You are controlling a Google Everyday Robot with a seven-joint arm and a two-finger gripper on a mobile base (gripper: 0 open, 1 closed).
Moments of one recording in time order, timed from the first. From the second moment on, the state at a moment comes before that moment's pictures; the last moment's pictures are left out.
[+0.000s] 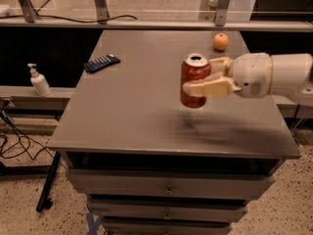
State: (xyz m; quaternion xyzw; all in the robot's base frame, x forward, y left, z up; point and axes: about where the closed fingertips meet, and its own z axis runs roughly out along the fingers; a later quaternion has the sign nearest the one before) arm 0.531 -0.094 0.934 -0.46 0.63 0.35 0.51
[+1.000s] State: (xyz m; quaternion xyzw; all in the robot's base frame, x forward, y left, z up) arm 0.536 -0.193 0.990 -0.42 0.68 0.28 0.53
